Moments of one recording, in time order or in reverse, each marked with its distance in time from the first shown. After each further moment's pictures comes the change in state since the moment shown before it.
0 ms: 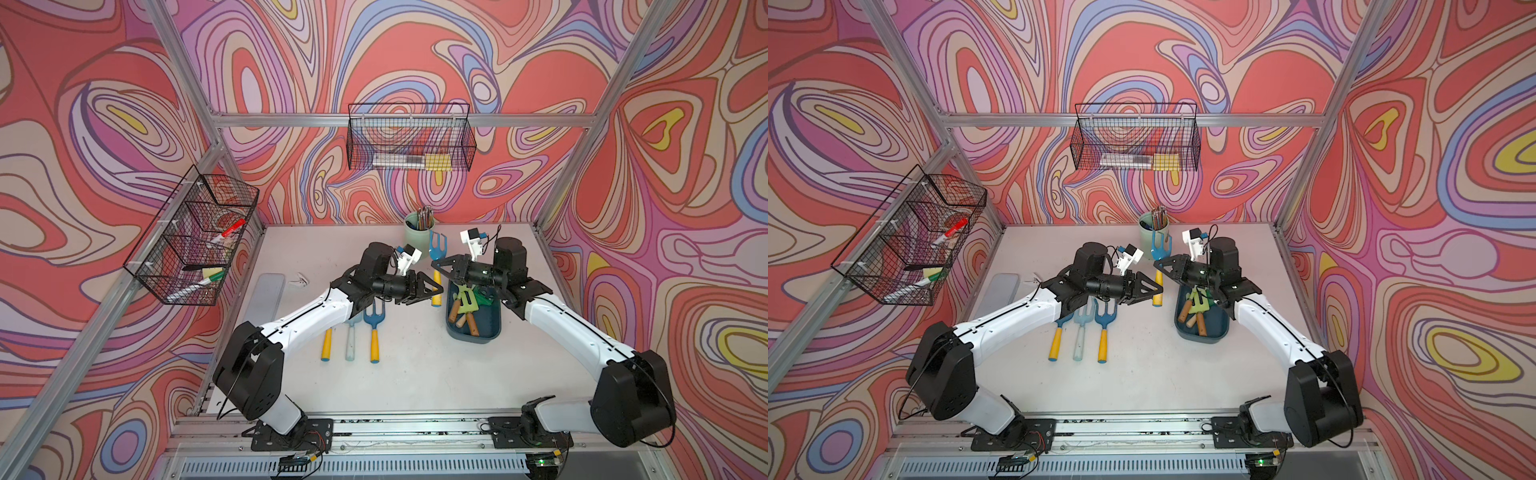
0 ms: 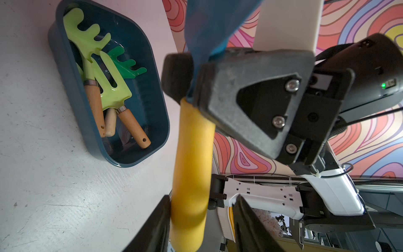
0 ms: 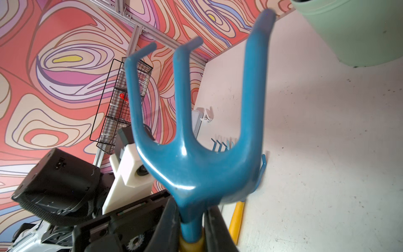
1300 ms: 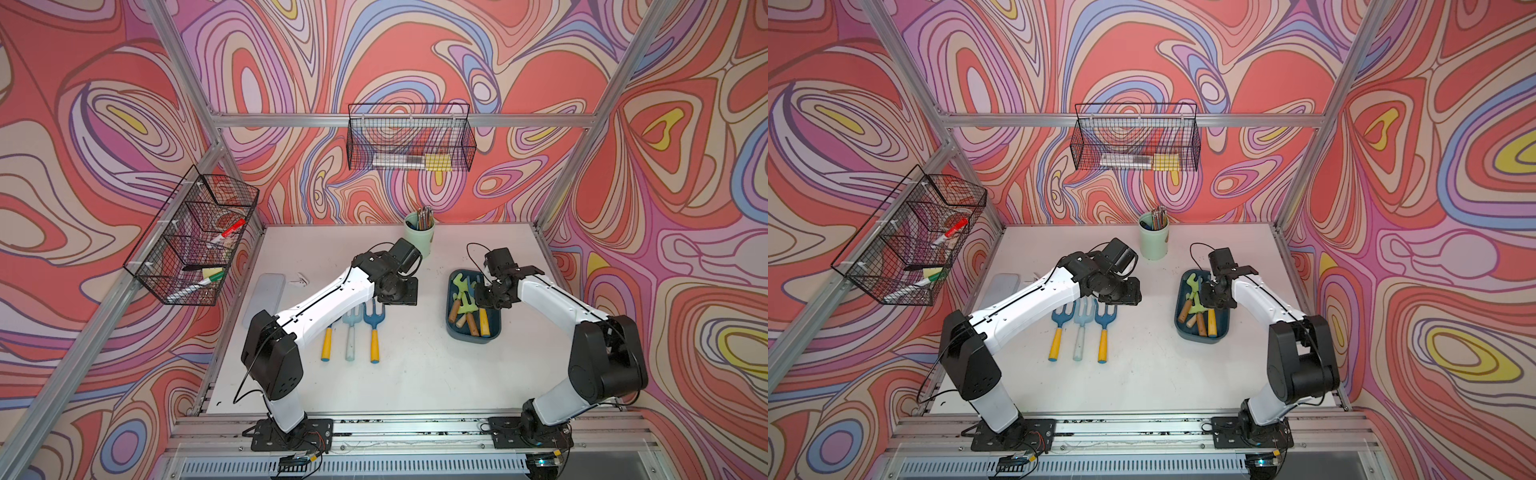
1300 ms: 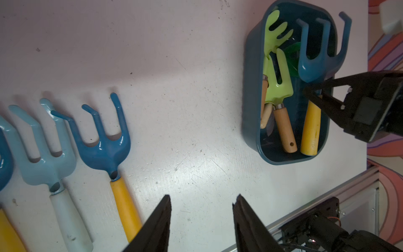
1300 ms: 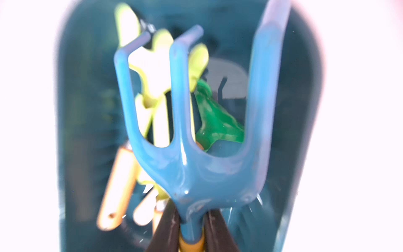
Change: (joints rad) left arm -0.102 0.169 0.438 -0.897 -0.702 0.295; right arm -0.115 0.192 0.140 -0.814 0.732 -0.566
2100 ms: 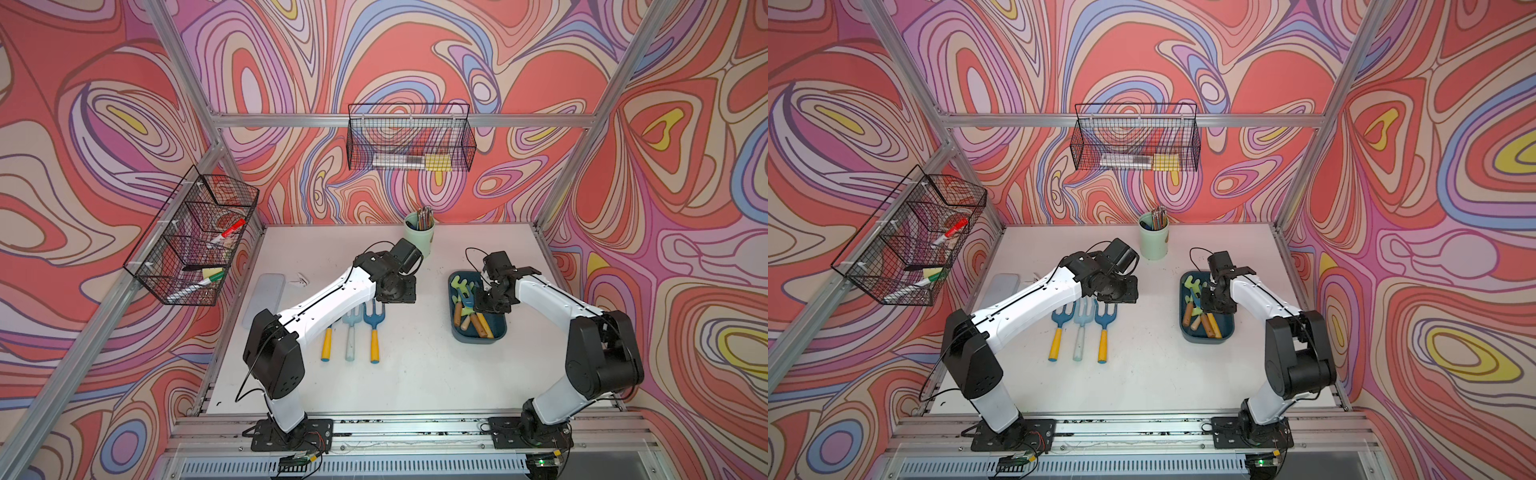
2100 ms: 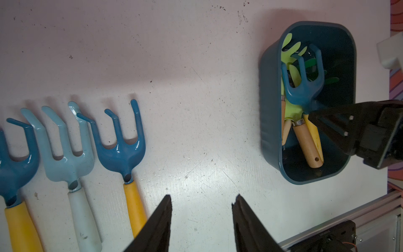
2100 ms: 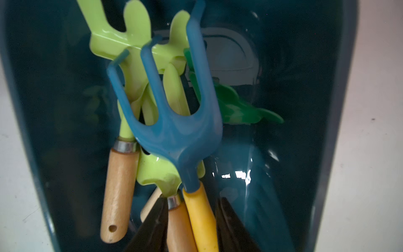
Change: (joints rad) left arm 0.000 0.012 0.008 -0.016 -0.126 -0.037; right arm -0.003 0.079 -0.028 -0.014 -0.008 0.009
